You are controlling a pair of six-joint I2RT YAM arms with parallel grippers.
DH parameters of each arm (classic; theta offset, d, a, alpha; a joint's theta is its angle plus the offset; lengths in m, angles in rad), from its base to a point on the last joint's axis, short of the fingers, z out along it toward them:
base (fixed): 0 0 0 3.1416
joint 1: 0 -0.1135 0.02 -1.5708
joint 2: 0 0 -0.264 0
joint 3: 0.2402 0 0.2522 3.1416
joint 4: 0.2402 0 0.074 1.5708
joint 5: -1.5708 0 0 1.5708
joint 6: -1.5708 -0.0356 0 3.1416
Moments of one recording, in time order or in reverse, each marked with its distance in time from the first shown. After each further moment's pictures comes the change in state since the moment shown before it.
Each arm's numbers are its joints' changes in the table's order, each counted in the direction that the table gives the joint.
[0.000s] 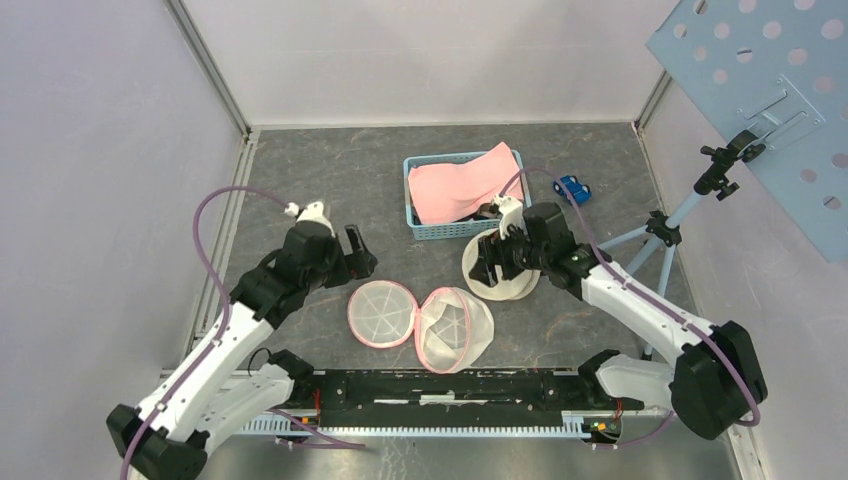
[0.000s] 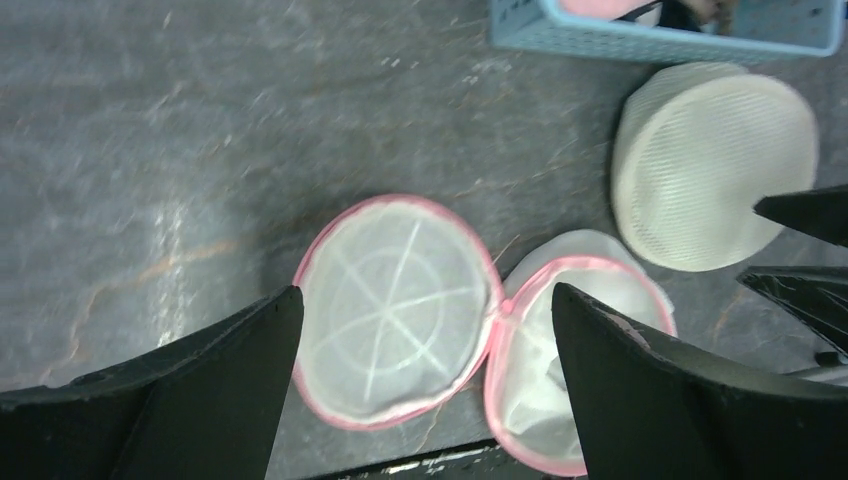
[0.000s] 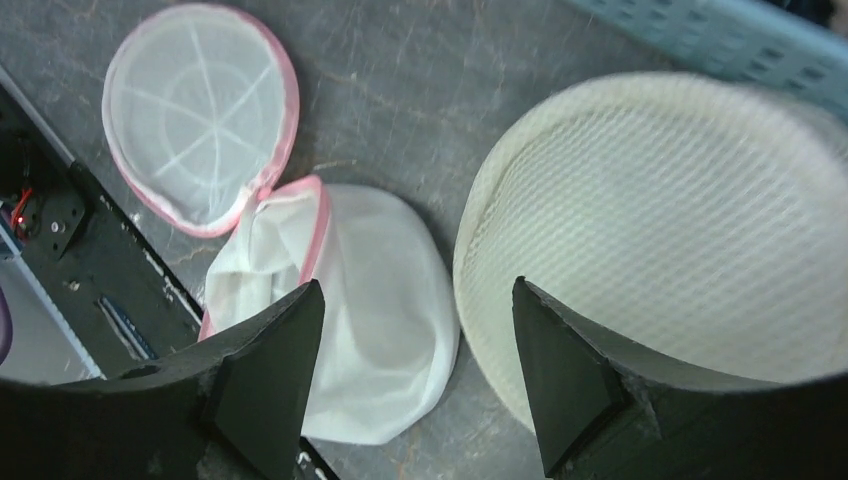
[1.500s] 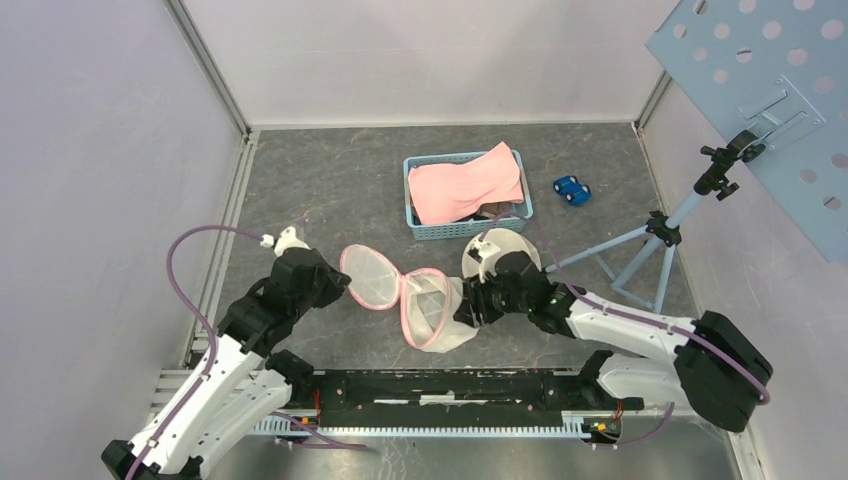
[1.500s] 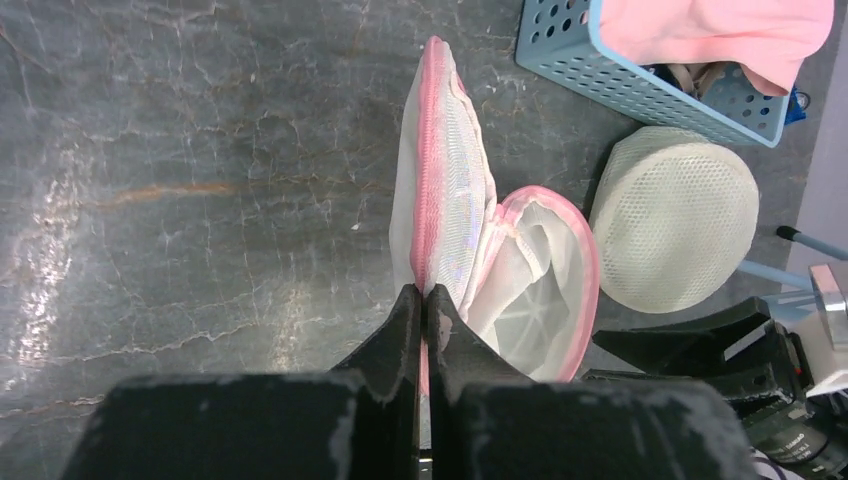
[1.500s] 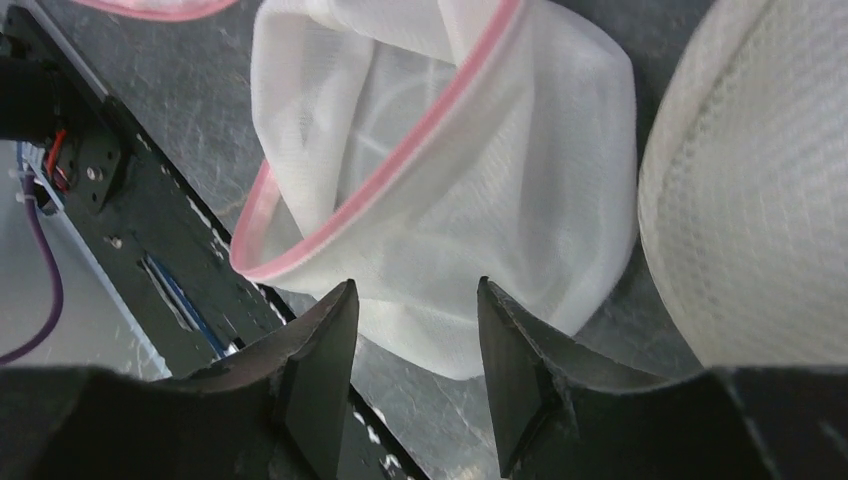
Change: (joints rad) left arm 0.000 0.256 -0.207 0.060 0.082 0.304; right arm -0.314 0.070 -0.311 -0.239 -0.141 -0.308
